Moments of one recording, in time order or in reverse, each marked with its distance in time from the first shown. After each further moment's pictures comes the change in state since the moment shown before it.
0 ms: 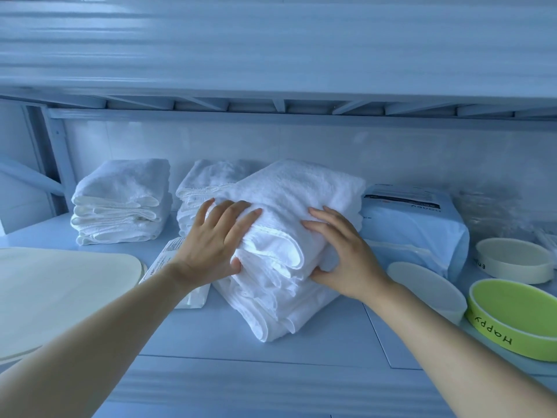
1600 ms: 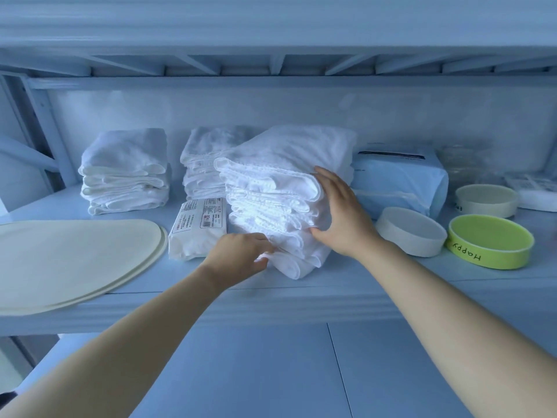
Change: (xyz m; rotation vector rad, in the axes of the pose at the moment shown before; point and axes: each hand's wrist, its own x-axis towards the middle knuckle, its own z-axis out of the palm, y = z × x) left_hand -0.061 0.056 -0.028 -0.434 -0.411 -0.154; right_hand -0.020 -0.055 0.009 -0.117 0.009 0.194
